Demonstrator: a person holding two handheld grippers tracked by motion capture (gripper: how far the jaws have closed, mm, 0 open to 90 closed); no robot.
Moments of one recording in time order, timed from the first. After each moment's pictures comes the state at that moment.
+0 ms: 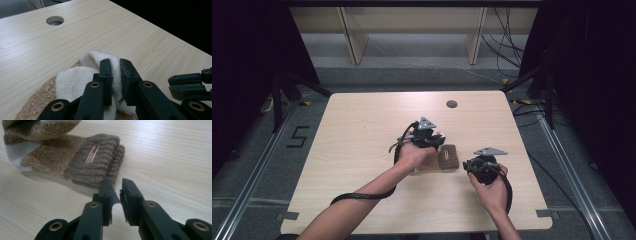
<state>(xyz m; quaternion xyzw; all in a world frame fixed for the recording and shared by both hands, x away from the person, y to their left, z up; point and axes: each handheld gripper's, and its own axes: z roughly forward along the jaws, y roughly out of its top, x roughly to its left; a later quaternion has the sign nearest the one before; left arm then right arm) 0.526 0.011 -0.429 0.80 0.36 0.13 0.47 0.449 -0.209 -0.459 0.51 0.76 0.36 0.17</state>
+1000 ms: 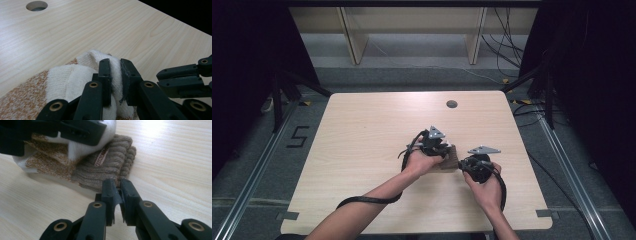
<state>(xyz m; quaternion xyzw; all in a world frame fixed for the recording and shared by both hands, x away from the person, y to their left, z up) 0.521 -0.013 -0.458 0.82 0.34 0.11 0.45 0.455 -0.195 -0.464 0.52 0.76 0.36 0.15</state>
